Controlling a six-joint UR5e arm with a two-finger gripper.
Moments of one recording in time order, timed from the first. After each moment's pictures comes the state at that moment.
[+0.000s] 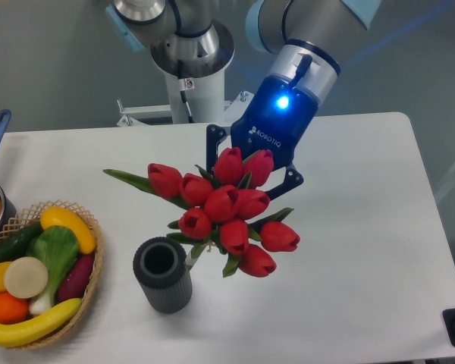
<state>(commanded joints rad) 2.64 -1.79 -1.52 -0.73 0.54 0.67</state>
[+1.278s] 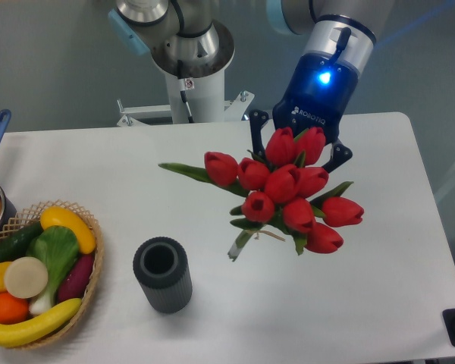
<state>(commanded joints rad) 2.71 -1.76 -1.54 -0.74 0.74 0.72</state>
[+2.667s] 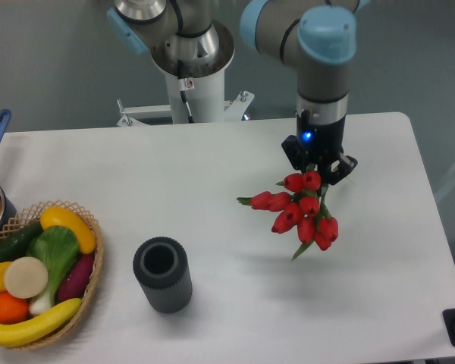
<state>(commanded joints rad) 2.61 -1.79 -1.75 -1.00 1.69 1.33</state>
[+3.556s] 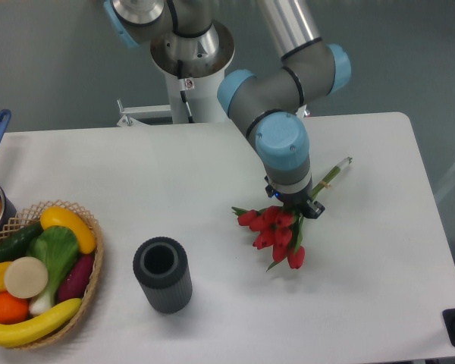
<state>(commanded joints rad) 2.52 -1.98 -1.71 -0.99 1.80 1.29</state>
